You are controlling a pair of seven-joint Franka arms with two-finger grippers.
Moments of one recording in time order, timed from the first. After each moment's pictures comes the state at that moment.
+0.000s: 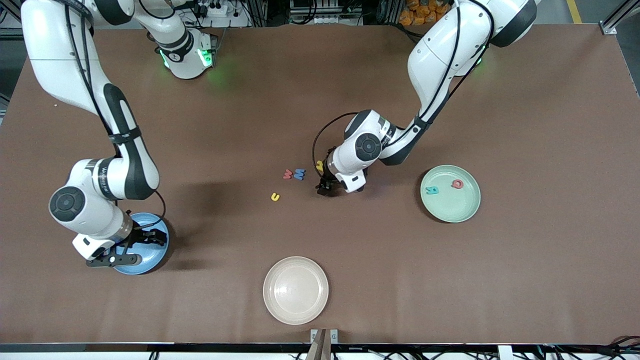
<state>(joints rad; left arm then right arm) -0.45 0.82 -0.37 -1.70 -0.19 2.62 -1.88 0.09 0.67 -0.07 -1.60 -0.02 2.36 -0.01</state>
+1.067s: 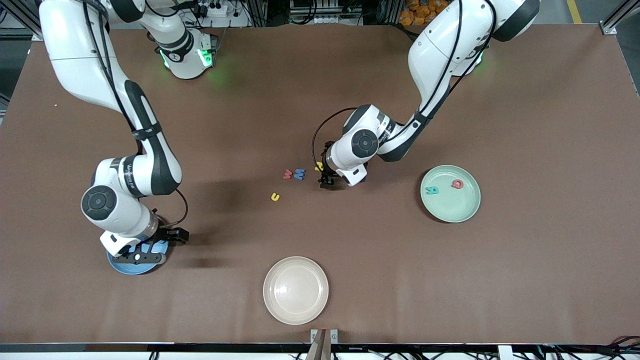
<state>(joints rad) -0.46 0.79 -0.38 -1.73 -0.19 2.54 -2.07 0.17 0.67 -0.07 -1.60 -0.02 2.34 0.15</state>
